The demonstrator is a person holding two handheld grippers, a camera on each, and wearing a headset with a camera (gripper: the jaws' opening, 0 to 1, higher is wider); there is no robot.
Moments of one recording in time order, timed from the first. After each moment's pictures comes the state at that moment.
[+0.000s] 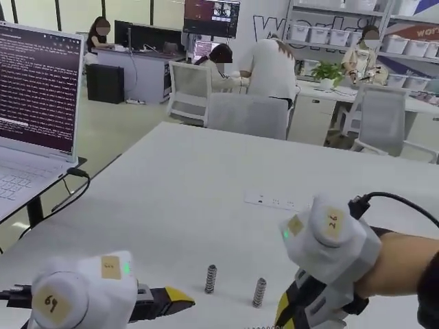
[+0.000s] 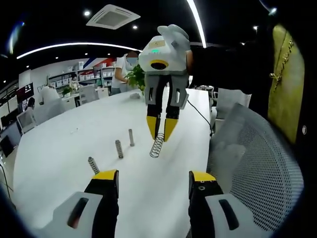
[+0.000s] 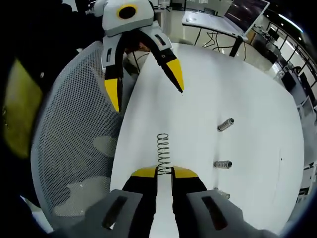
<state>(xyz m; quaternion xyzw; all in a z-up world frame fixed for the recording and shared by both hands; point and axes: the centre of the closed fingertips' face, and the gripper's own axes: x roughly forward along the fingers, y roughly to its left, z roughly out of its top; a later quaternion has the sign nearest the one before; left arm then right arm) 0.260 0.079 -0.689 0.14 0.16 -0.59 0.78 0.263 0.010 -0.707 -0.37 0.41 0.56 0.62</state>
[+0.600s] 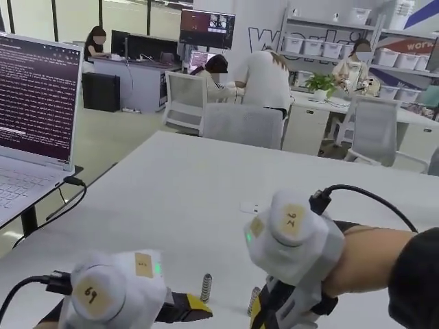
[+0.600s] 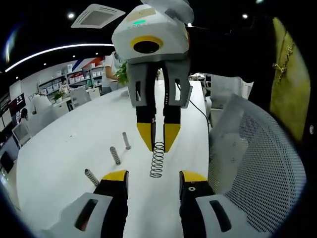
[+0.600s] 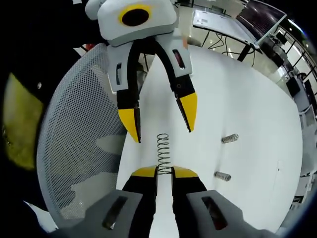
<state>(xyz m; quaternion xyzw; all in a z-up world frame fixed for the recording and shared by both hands) 0.263 0.055 -0.688 0.19 0.16 -0.61 0.75 0.257 0.035 -0.699 -0.40 0.42 0.56 0.59</state>
